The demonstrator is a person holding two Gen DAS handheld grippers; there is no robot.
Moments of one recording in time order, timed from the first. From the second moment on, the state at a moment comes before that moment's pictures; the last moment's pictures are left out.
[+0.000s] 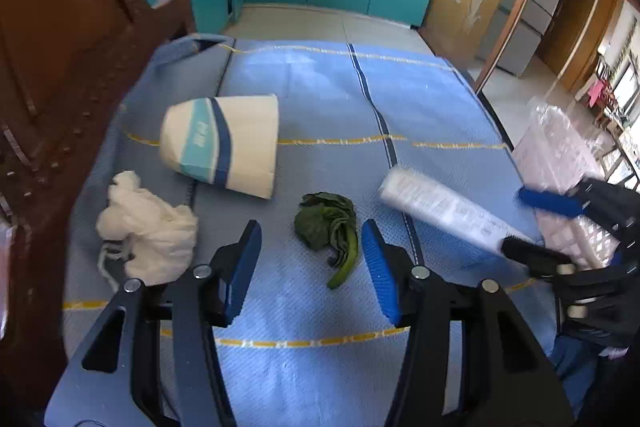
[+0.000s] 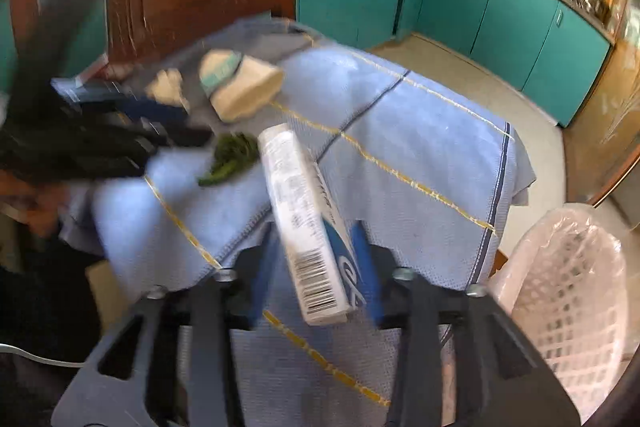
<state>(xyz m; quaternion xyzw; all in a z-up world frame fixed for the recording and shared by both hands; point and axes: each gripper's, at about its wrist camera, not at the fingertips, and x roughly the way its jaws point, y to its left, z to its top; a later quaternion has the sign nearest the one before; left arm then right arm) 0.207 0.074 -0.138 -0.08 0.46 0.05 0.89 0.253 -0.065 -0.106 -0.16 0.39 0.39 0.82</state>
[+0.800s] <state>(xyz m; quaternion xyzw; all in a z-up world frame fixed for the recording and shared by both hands) 0.187 0.076 -0.129 -0.06 0.44 0.04 0.90 0.258 -0.022 -0.160 -0.21 0.44 0.38 0.79</state>
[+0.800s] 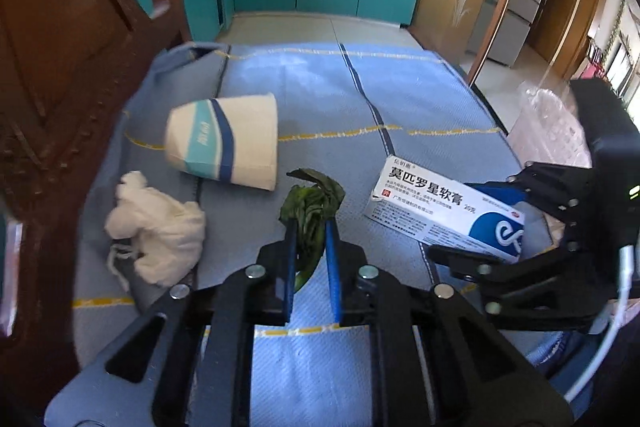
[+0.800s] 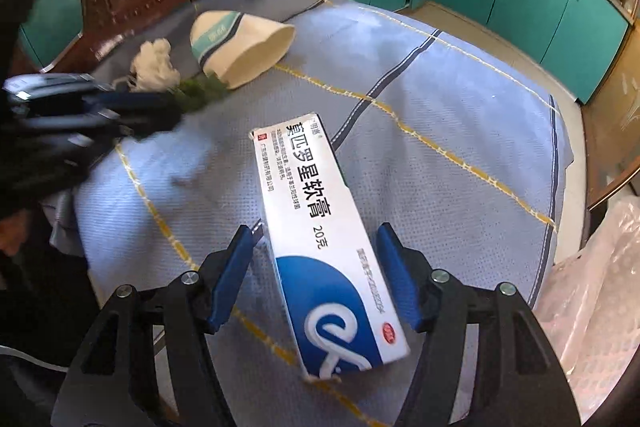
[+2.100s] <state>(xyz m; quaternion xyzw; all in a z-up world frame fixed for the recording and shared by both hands) 0.209 -0.129 -0.032 0.10 0.27 -0.07 0.95 0.213 -0.274 -0.053 -0.01 0.27 0.10 0.96</state>
